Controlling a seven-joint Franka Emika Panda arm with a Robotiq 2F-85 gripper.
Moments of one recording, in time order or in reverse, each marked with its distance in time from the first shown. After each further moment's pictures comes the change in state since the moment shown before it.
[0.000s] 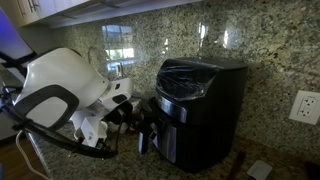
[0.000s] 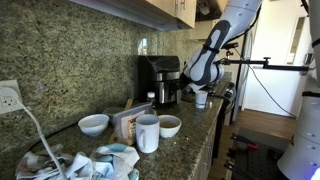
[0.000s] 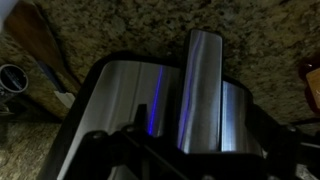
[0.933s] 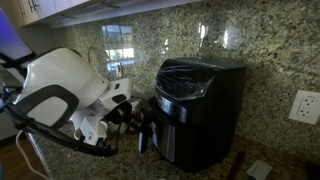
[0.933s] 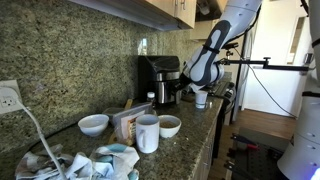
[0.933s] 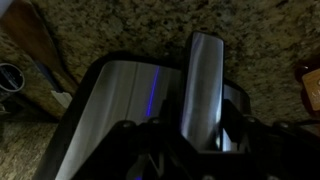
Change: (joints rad) arm 0.003 0.000 0.001 -0.002 -0.010 0.000 0.000
